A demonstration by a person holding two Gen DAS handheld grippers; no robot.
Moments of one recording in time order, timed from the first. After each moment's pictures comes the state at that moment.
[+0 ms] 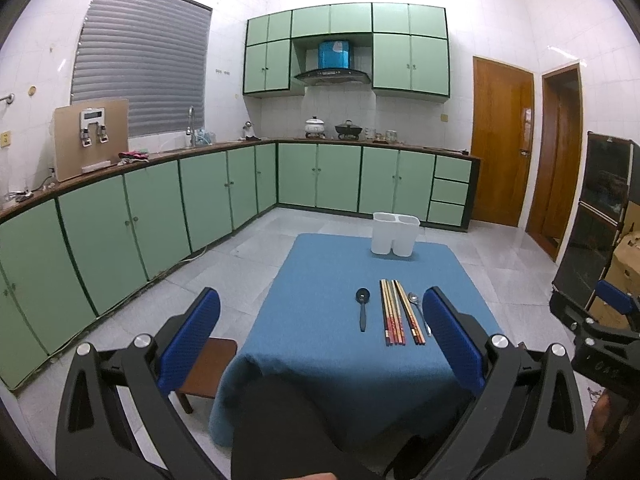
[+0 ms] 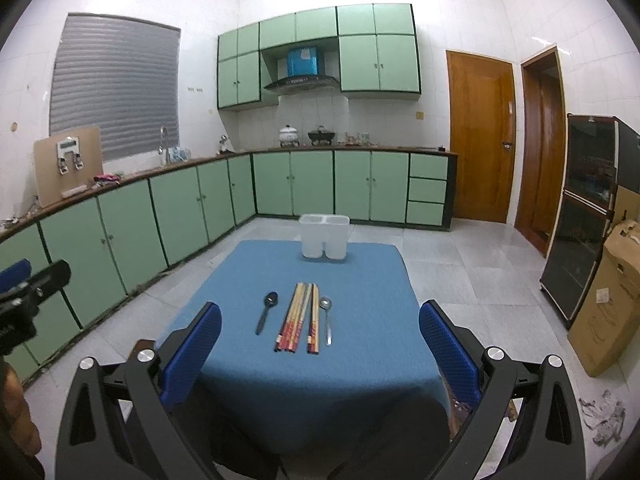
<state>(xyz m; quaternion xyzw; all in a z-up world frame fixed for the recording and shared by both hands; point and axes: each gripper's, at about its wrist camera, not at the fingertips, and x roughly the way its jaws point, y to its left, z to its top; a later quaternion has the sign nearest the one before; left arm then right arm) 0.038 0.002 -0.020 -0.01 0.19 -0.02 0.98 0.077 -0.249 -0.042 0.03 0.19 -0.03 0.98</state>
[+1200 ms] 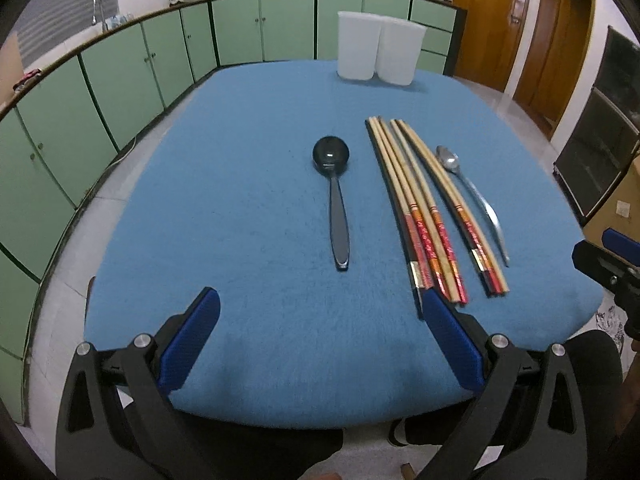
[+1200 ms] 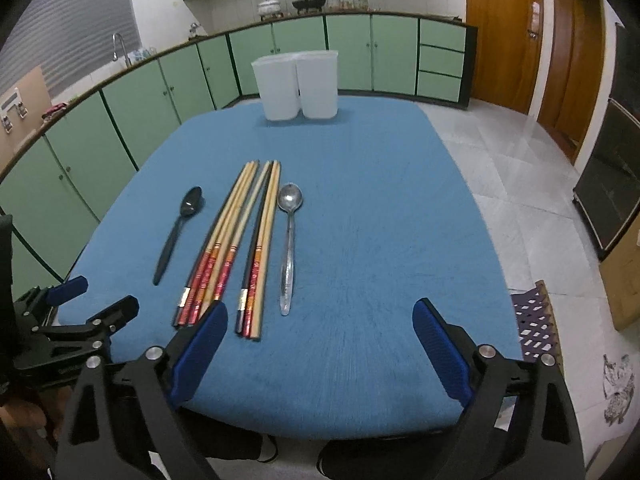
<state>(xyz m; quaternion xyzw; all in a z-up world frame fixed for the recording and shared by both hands) 0.324 -0.062 -0.250 0.04 0.45 -0.09 0.89 0.318 -0.304 -0.224 0.07 0.42 -0.01 0.91</state>
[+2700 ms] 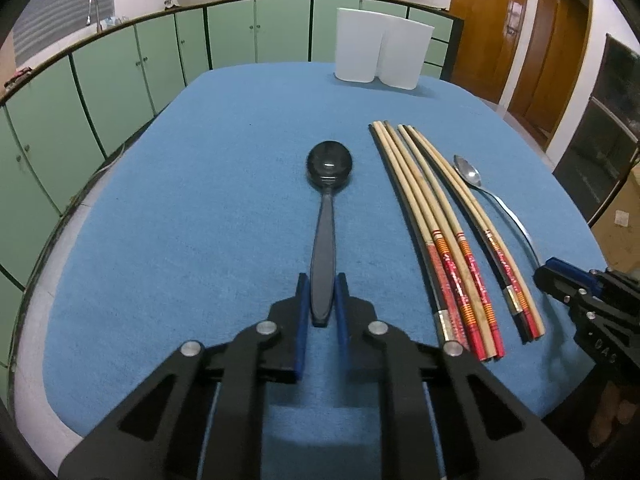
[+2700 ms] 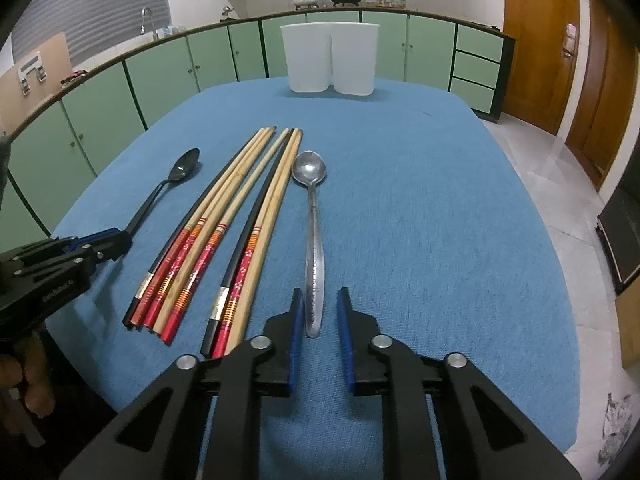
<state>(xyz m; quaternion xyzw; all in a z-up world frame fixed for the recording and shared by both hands) 0.351 -0.075 -0.271 0.02 0.43 -0.11 0.90 0.352 -0.292 -0.277 0.03 0.41 0.04 0.91</state>
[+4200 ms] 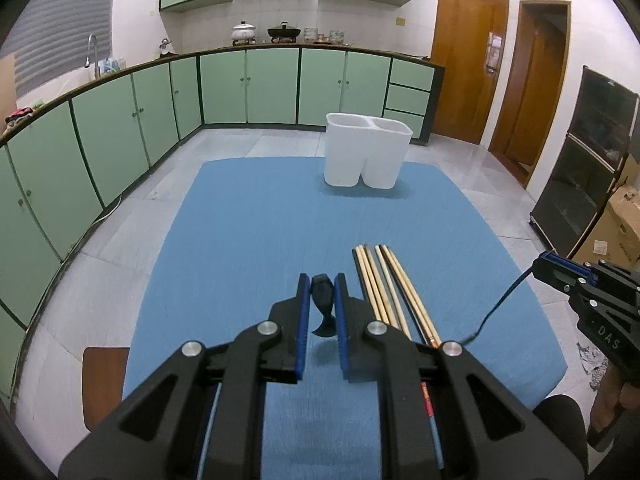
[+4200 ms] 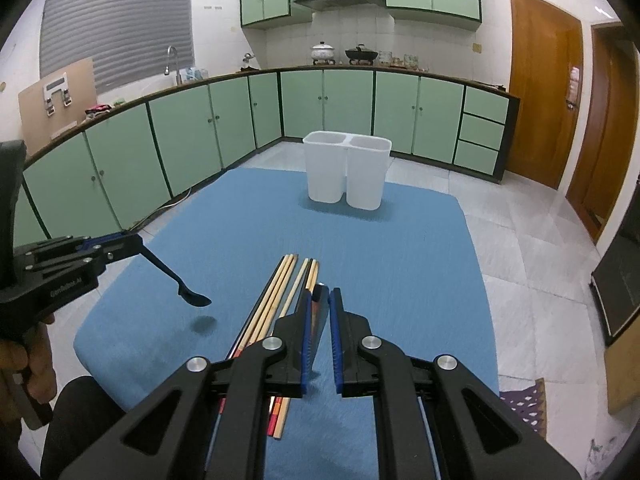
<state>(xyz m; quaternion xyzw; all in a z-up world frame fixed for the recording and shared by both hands) 0.370 -0.061 -0.153 0.02 0.35 -0.14 0.93 0.361 -0.288 -0.151 0.00 0.33 0.05 0.94</state>
